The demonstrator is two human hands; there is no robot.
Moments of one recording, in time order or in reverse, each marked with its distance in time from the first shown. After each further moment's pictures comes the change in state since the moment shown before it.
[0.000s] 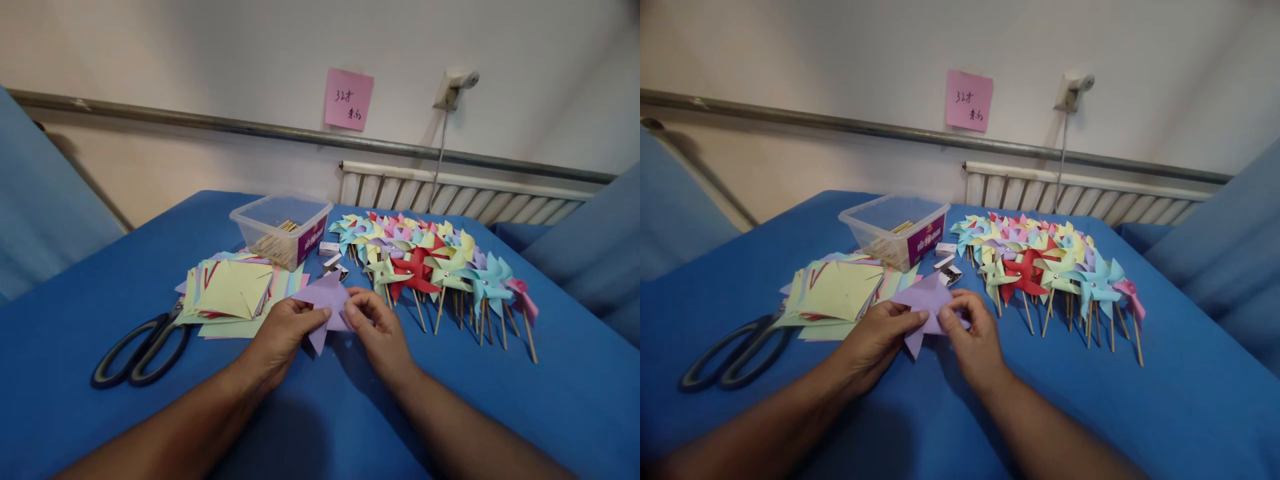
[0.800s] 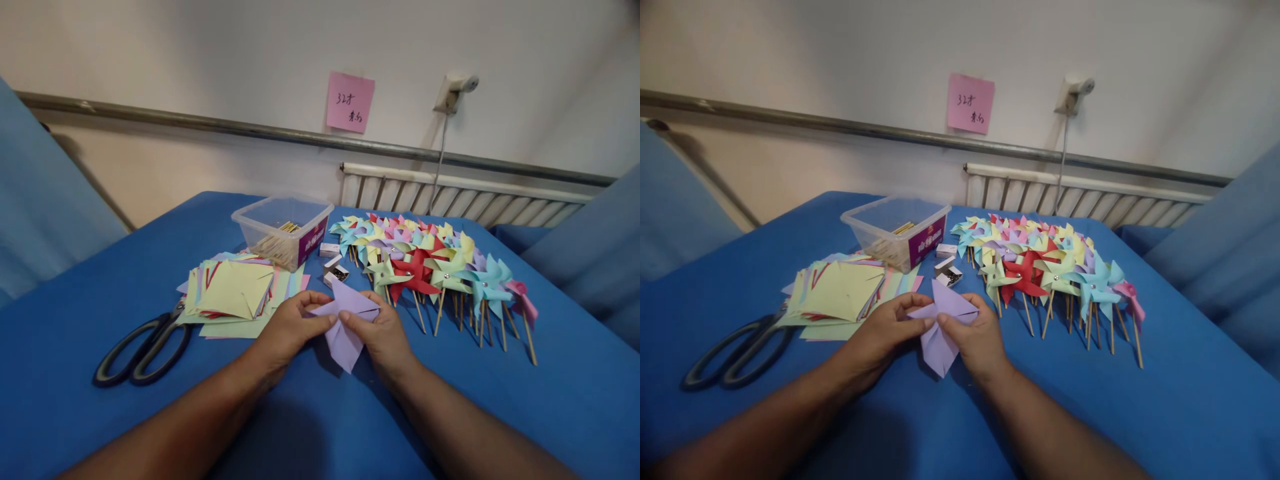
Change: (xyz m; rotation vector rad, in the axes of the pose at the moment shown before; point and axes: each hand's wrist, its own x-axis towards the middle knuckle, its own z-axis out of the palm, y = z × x) left_hand 0.001 0.004 -0.002 0.164 0.012 0.029; right_hand 0.003 0.005 0.004 0.301 -0.018 0.285
